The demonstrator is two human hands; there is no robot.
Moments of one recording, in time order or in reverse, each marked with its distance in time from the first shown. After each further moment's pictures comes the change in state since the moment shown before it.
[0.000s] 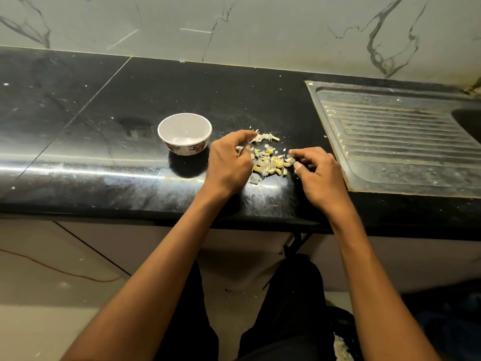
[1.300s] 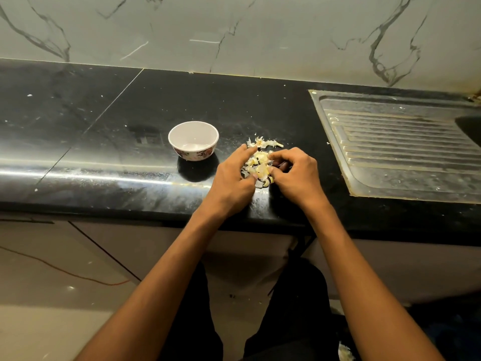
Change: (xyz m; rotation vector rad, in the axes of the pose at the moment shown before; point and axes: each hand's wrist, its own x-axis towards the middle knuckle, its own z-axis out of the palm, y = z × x) left_hand -0.030 0.007 -0.019 0.010 -0.219 -0.079; right_hand 0.010 -0.031 0.034 0.050 0.003 -0.051
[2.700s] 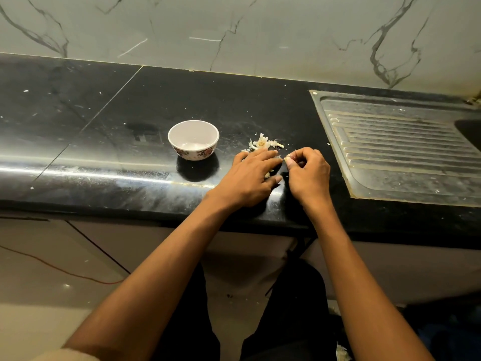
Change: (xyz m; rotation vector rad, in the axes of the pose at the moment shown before) left_hand 0.037 -0.012 0.023 0.539 -0.282 0.303; right_hand 0.001 0.000 -0.006 -0.004 0.162 0.209
